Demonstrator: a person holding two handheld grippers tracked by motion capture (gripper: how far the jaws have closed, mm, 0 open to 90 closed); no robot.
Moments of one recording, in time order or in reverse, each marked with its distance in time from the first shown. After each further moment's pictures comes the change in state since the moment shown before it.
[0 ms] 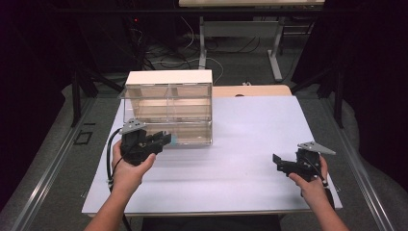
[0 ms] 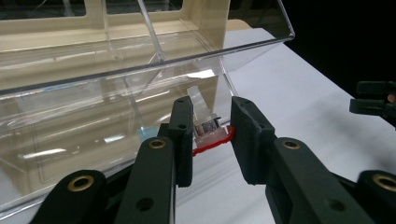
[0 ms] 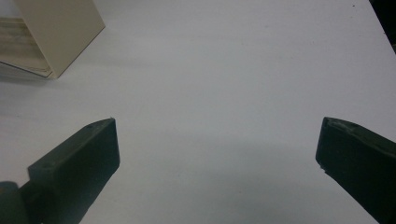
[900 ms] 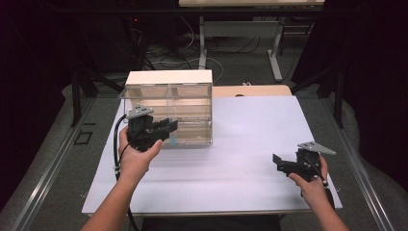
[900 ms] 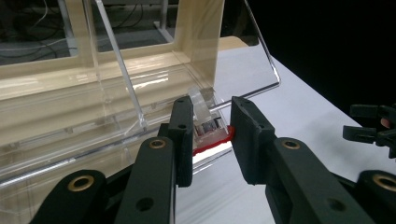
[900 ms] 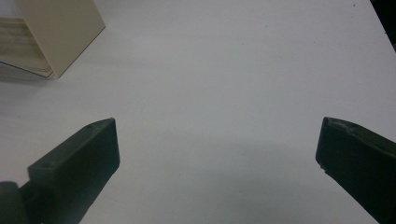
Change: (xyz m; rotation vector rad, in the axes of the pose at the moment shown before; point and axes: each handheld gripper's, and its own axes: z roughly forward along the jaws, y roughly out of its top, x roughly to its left) left arm -0.010 0.036 0.010 -0.027 -0.003 0.021; right arm 0.000 0.000 0.000 -0.002 -0.001 0.002
